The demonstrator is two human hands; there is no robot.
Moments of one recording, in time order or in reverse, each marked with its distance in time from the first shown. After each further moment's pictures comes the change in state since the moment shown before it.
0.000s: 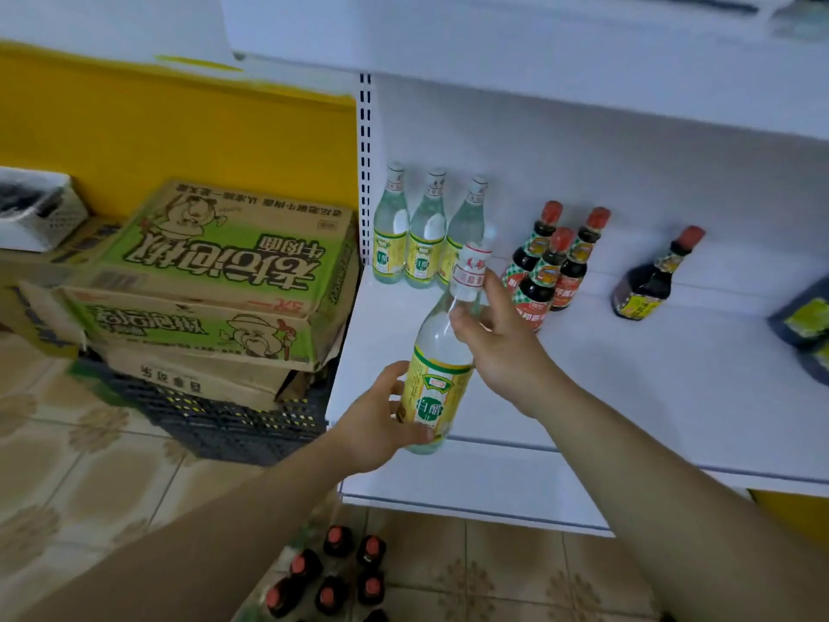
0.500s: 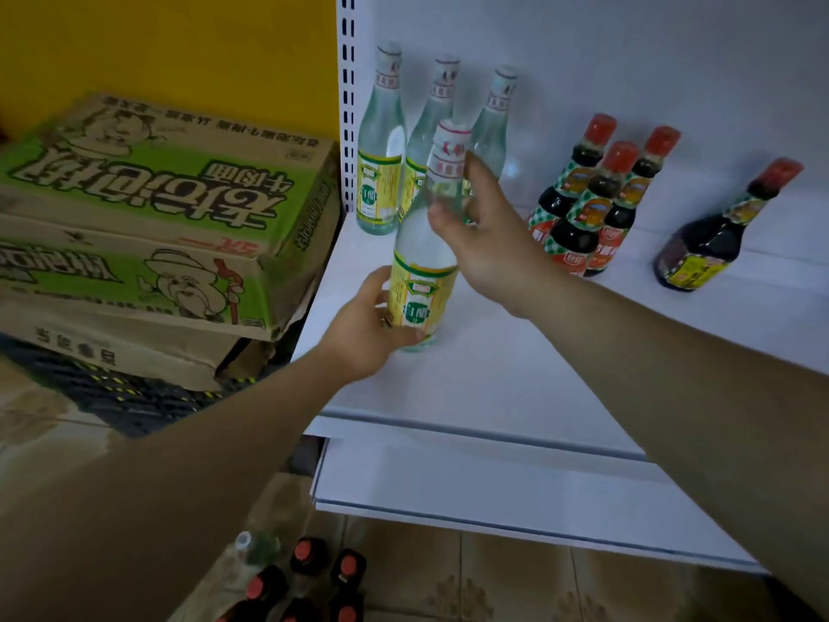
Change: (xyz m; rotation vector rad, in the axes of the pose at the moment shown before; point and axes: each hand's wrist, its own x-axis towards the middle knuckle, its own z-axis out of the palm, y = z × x) left_hand 0.139 -0.074 -0.016 0.044 0.241 0.196; right_hand 0.105 0.075 0.022 -0.119 0.005 -0.238
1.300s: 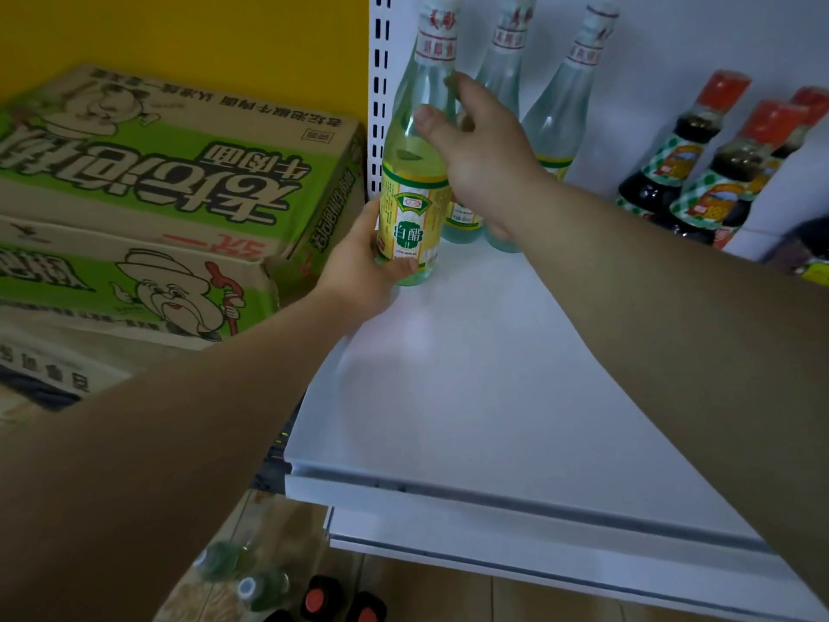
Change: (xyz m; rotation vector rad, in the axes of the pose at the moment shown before) left_hand 0.099 -0.031 -0.049 -0.021 0.149 0.114; right_hand 0.108 0.015 0.047 0.005 0.077 0.008
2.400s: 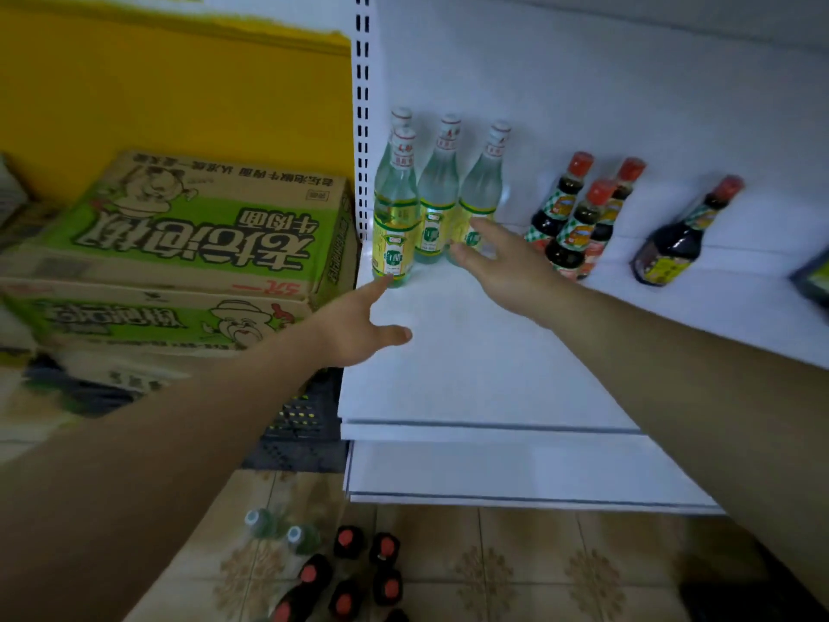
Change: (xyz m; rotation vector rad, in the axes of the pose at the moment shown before) left_hand -0.100 0.124 -0.057 0.518 -0.465 -0.238; right_hand -0.112 -0.063 -0.065 -0.313 -0.053 0.249
